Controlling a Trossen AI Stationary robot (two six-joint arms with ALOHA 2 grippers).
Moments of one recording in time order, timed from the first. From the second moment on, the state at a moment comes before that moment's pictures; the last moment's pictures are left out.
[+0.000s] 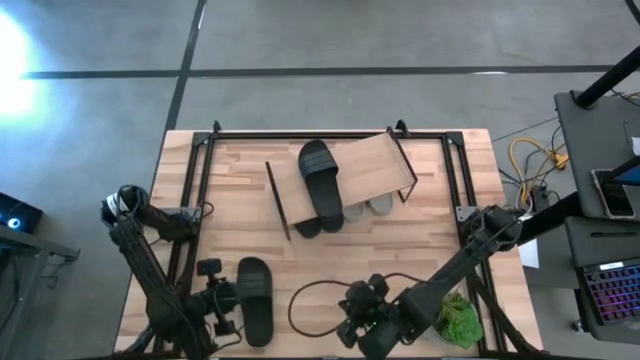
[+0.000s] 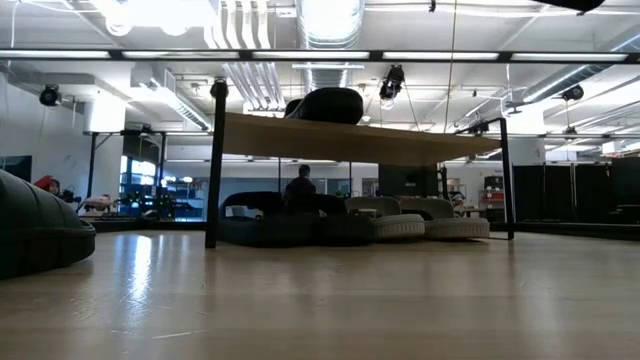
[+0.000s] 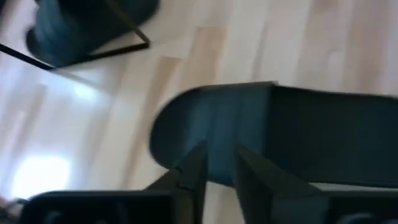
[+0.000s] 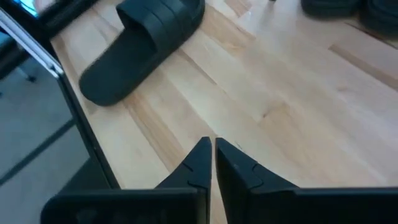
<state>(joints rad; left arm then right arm) -1.05 1.62 1.27 -1.26 -0.60 -1.29 0.71 1.98 1.63 -0.72 0.64 1.31</state>
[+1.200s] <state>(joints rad) -1.19 1.87 1.38 -1.35 -0.64 -1.66 0.58 2.18 1.88 -0.65 0.60 0.63</state>
